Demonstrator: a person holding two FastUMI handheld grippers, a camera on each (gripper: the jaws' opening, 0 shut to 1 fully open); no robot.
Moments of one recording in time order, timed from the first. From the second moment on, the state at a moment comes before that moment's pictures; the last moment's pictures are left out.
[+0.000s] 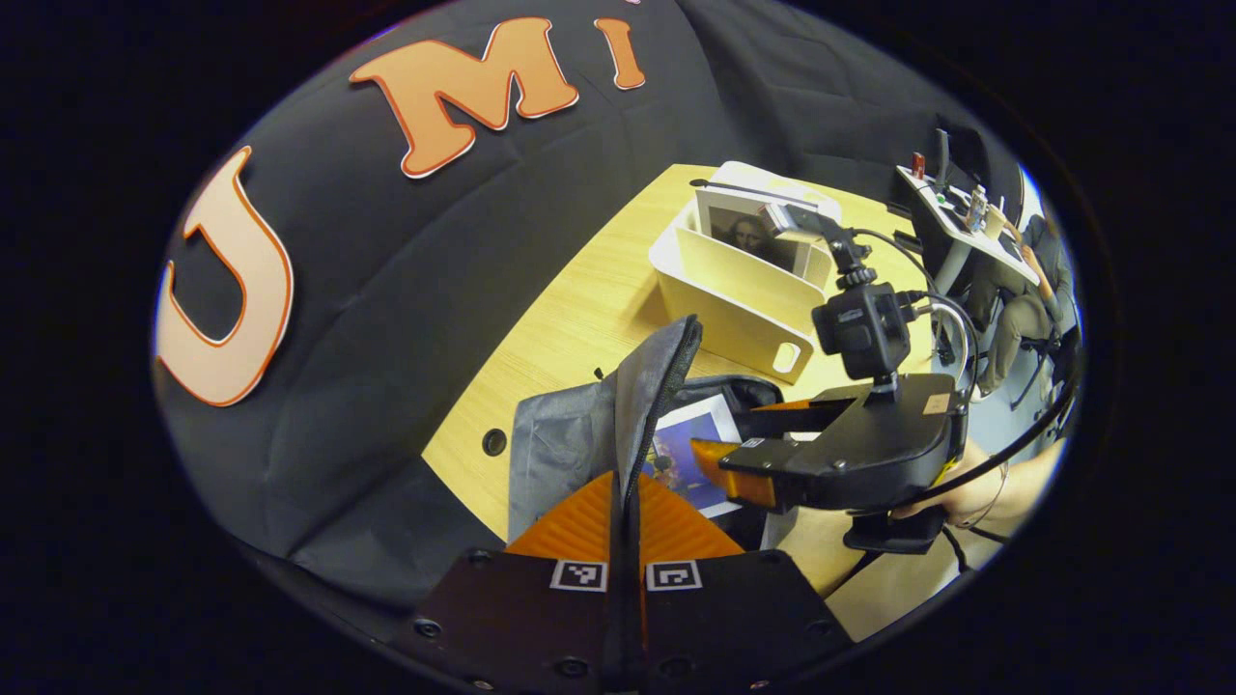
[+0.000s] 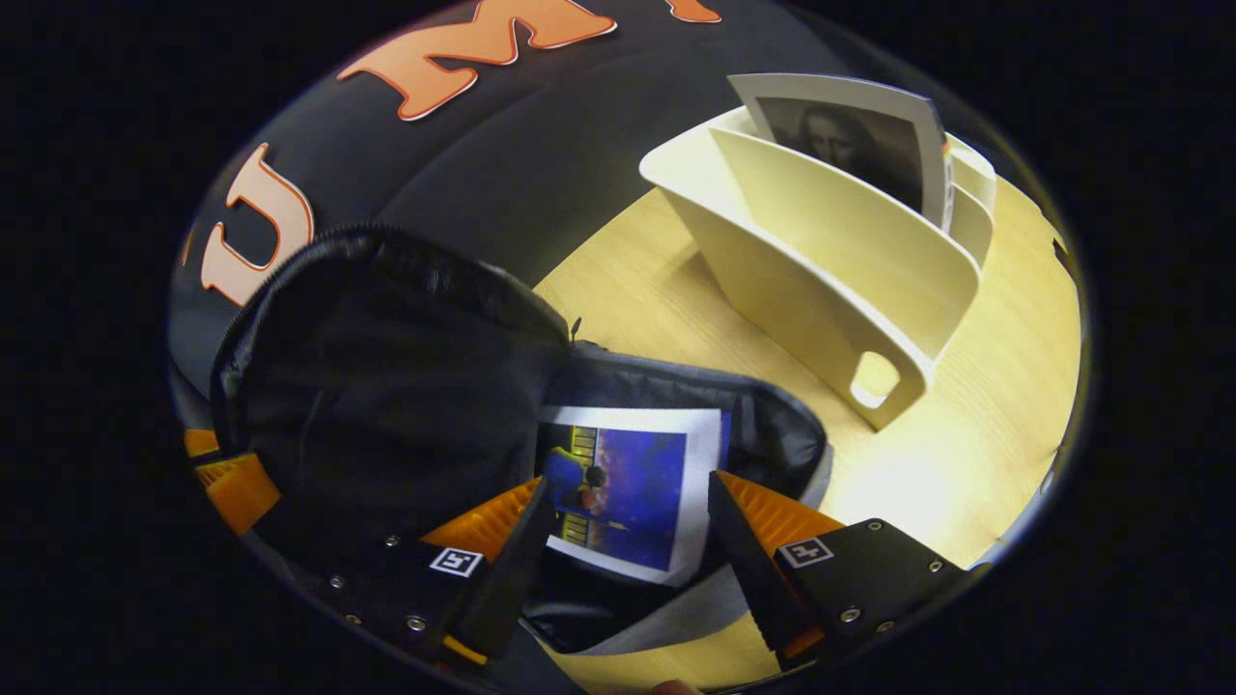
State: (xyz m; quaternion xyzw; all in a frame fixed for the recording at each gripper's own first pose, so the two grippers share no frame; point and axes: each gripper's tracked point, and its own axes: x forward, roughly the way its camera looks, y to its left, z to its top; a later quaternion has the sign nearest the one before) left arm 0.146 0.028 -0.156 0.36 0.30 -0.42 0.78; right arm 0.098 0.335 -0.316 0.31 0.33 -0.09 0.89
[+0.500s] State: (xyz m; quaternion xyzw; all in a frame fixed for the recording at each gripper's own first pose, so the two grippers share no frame) left arm 0.124 0.027 -0.162 0.35 0.29 -0.43 0.78; right arm 0.039 0.196 -0.287 0.22 0.27 -0.18 0.92
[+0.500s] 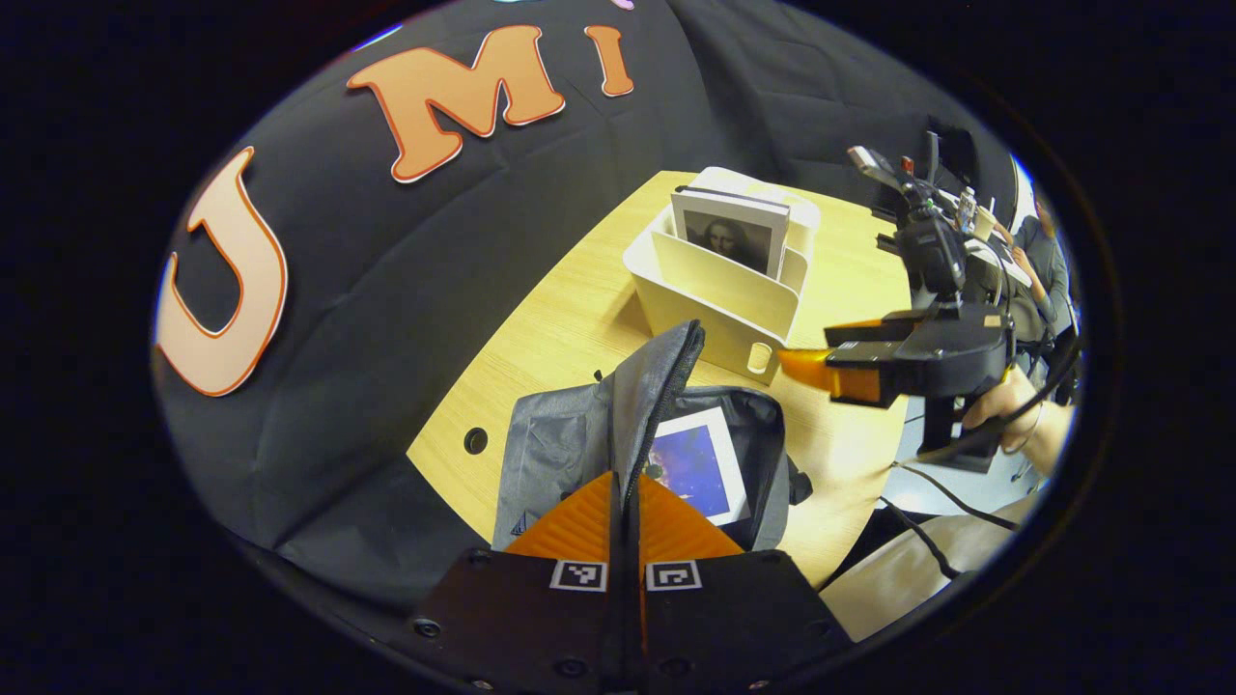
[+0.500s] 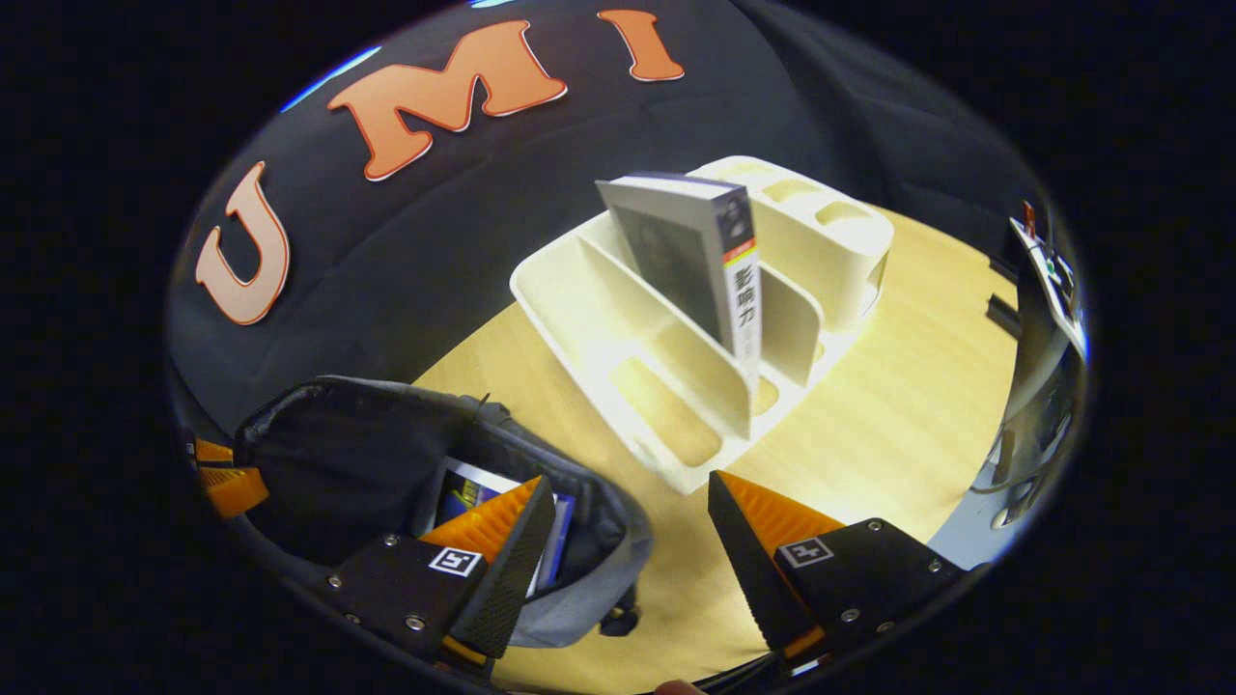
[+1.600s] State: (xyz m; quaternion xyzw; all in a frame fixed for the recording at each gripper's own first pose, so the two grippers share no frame) left arm 0.098 0.033 -0.163 0.30 0.32 -0.39 0.81; right arm 0.134 0.091 -0.159 -0.06 0.36 -0.09 0.93
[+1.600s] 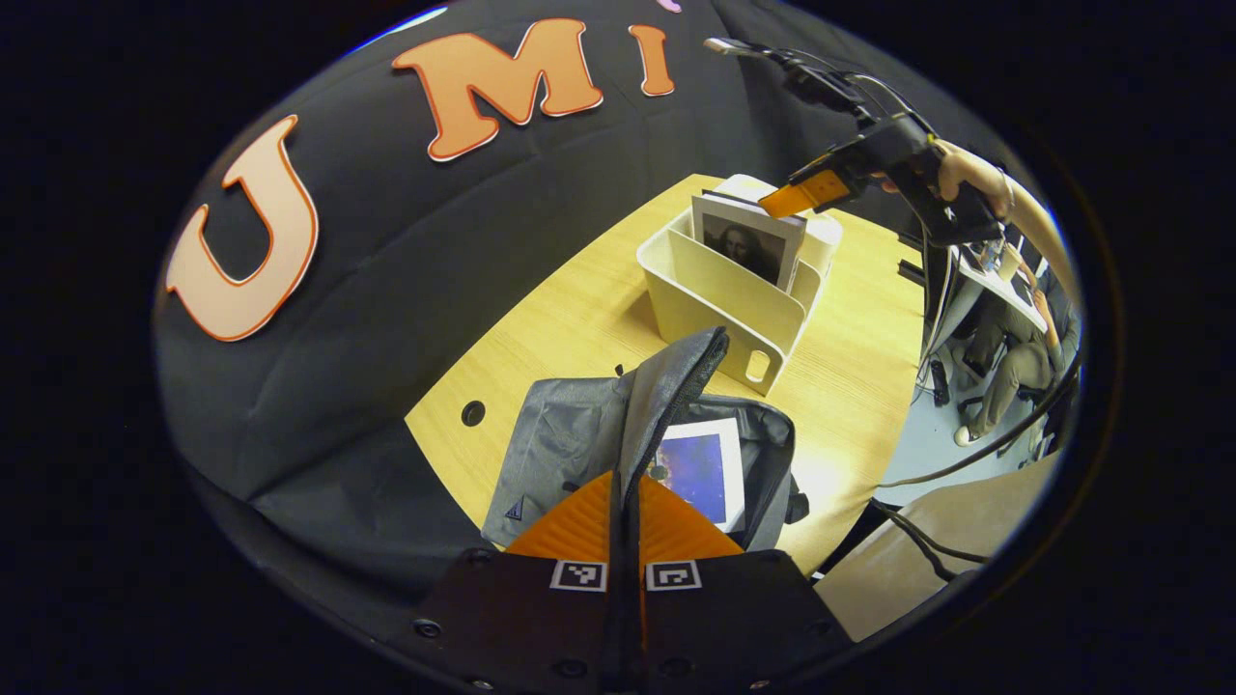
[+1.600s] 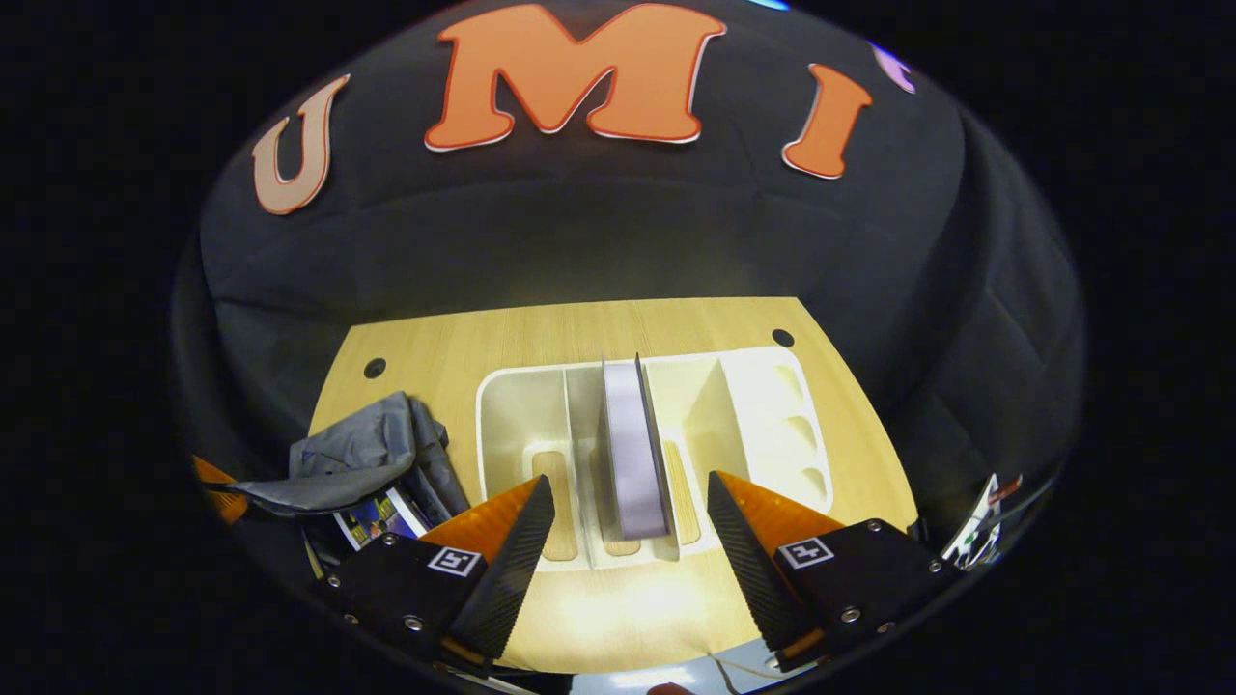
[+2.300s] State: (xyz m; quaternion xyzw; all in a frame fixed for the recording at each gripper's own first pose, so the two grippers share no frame) left arm 0.102 0.036 -0.168 0.28 0.34 -0.36 0.82; right arm 0.185 0.092 -0.239 -0.06 0.50 -0.06 0.86
